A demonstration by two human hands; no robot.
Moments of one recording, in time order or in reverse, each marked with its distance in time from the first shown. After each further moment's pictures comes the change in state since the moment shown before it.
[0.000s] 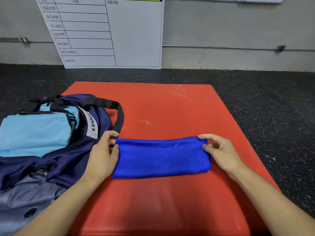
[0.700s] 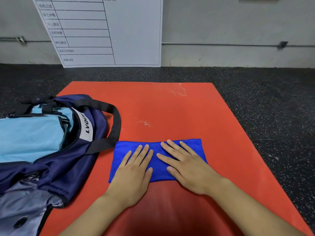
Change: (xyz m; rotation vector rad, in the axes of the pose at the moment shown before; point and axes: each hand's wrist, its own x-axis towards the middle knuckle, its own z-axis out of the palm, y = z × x) left_hand -0.032 0.008 0.076 0.663 -0.357 0.452; right_hand -0.009 -0.001 0.070 -1.024 -0.471 -0.584
